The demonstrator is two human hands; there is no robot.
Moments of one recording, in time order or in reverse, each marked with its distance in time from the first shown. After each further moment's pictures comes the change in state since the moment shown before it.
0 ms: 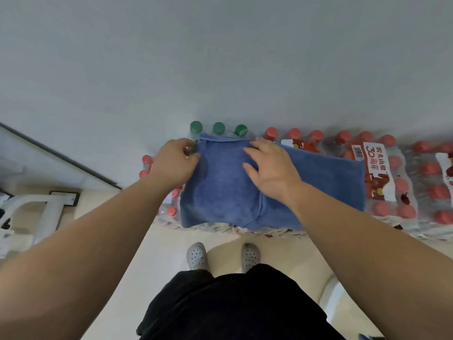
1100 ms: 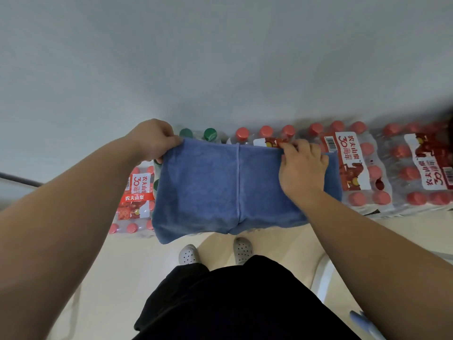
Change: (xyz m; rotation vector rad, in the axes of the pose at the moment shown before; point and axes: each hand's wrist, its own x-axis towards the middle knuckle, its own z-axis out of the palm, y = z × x) left_hand 0.081 0.050 -0.014 0.201 -0.383 0.012; right_hand -0.036 0.077 -0.018 -0.239 0.172 0.539
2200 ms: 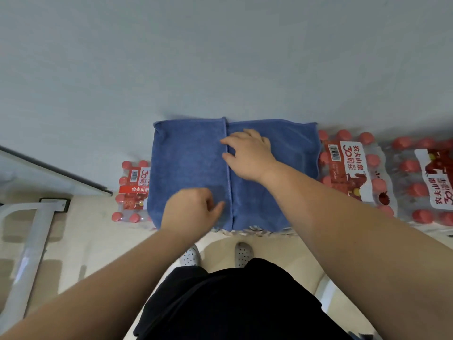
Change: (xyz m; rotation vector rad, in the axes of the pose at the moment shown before) left_hand -0.121 0.032 0.134 0.108 0.349 0.121; right_hand 0.033 -0.083 -0.018 0.239 -0.322 -0.467
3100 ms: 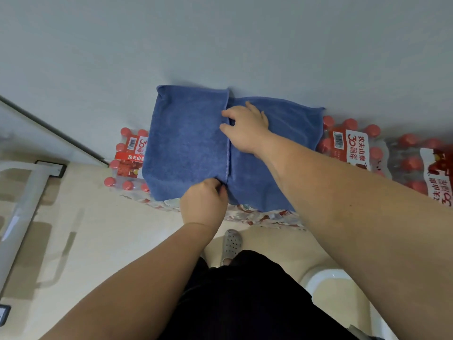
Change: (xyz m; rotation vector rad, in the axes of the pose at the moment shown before) left_hand -0.033 0.037 0.068 -0.149 0.099 -0.369; right_hand 0.004 -0.005 0.003 0.131 -0.057 0.019
